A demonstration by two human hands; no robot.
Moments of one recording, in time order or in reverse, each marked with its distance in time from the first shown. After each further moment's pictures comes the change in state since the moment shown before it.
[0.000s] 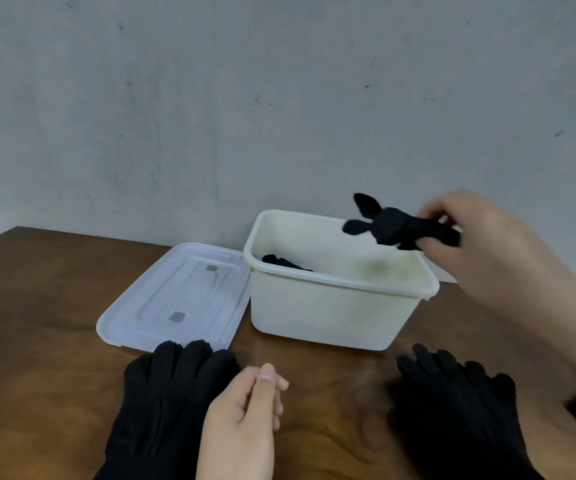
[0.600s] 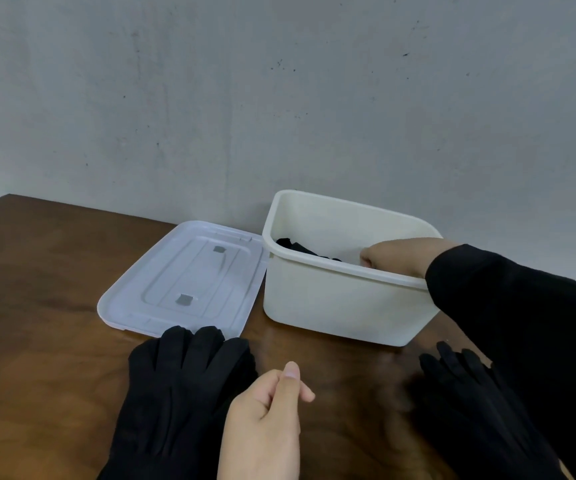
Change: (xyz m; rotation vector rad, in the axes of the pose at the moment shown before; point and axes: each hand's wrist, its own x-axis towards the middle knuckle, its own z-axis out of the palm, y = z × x) left_hand 0.011 -0.014 0.007 -0.205 -0.062 -0.272; right_hand 0.109 0.042 0.144 -0.597 -0.873 -0.045
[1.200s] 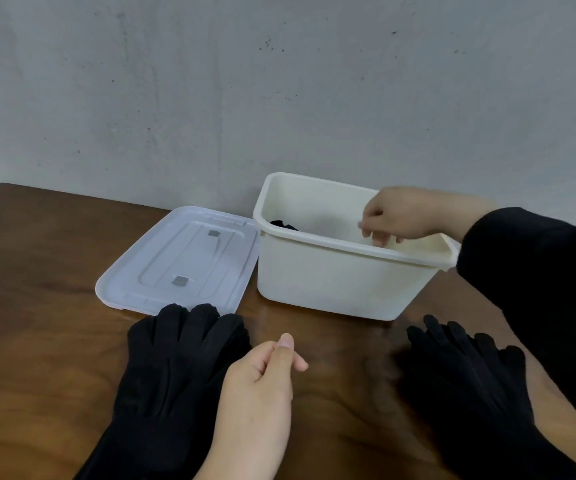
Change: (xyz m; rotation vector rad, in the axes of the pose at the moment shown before) left_hand -0.004 0.001 -0.002 0.033 -0.041 0.051; right_hand -0.051 0.003 -0.036 0.335 0.170 -0.048
